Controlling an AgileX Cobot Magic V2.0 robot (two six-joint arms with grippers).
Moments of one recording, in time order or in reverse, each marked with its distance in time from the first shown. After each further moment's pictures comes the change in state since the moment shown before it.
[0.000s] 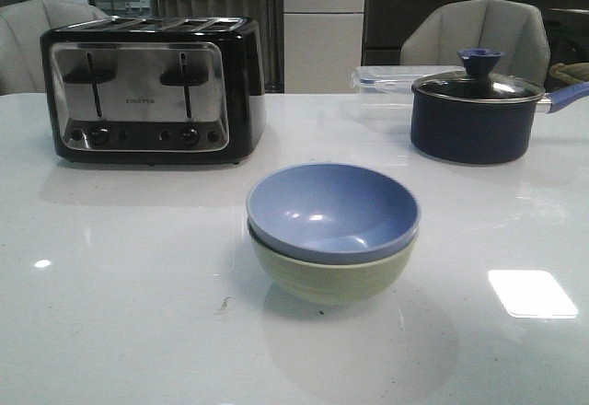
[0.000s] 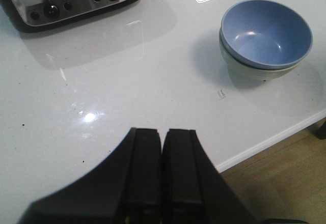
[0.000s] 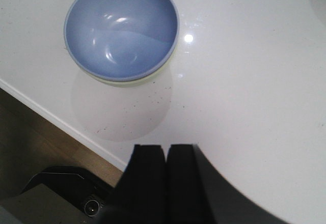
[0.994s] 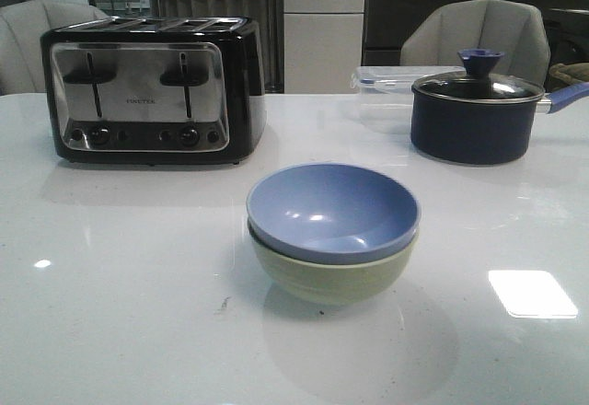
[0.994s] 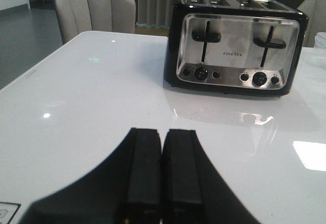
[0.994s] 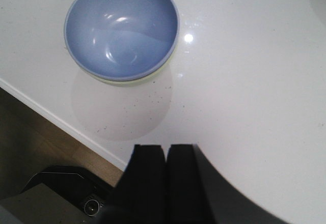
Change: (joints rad) left arm 0.580 -0.535 0.663 -0.088 -0.655 0.000; right arm 0.000 0.000 0.000 -0.001 0.002 0.000
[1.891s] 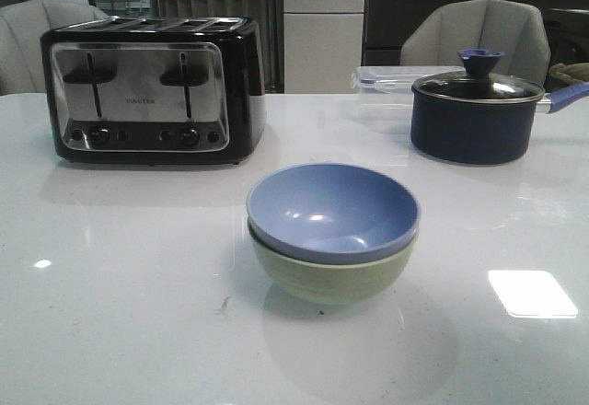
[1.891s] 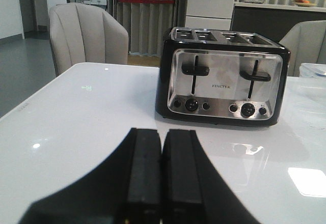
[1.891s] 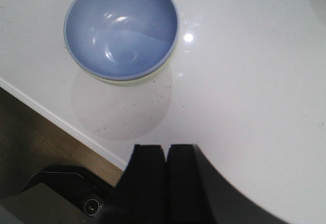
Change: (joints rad) left arm -0.022 0.000 0.000 0.000 -0.085 0.000; right arm 0.000 0.000 0.000 0.000 0.000 0.000
